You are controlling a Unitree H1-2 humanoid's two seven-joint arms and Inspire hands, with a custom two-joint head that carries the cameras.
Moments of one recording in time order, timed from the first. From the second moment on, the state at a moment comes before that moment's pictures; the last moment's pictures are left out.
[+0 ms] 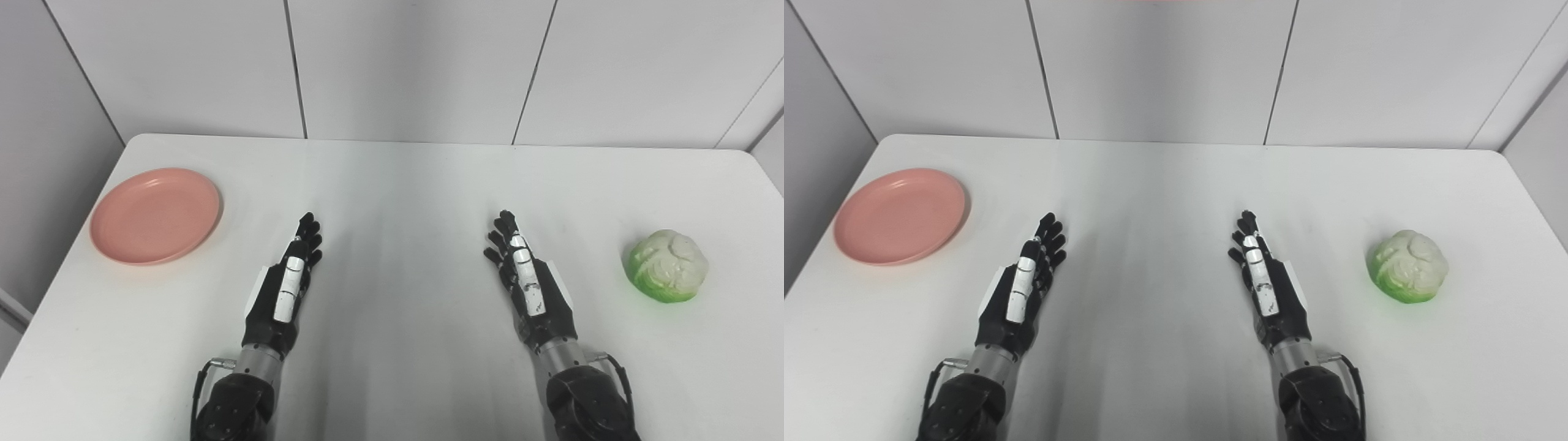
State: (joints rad) left arm -0.05 -0.01 -0.09 0.01 -0.02 -0.01 -0.10; right arm -0.10 -0.04 0.01 -0.01 0.11 0.02 0.14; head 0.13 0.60
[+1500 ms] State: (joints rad) left arm -0.12 -0.06 -0.12 0.15 0.10 -0.13 -0.01; right arm -0.10 -0.10 -0.01 0.05 0.21 -0.07 0.19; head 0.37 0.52
